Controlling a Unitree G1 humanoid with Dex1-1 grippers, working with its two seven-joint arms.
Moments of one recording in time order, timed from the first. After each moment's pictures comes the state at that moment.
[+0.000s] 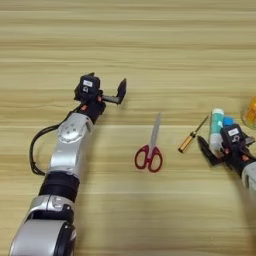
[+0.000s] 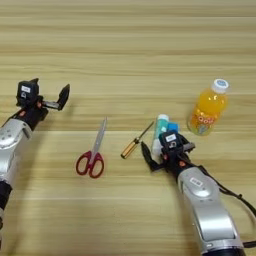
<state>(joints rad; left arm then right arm) -0.41 0.08 0.06 0.50 -0.13 -0.17 -0.28 0.06 -0.27 0.05 -0.08 0.02 0.26 0.27</state>
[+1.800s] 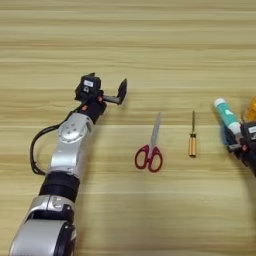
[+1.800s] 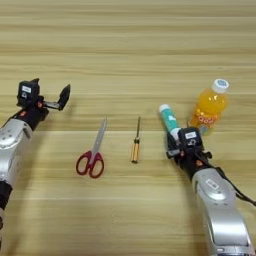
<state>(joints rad) -0.41 0.08 0.05 0.50 -0.13 -0.17 -0.28 0.10 -0.27 -0.09 -0.14 0.04 0.23 0.22</state>
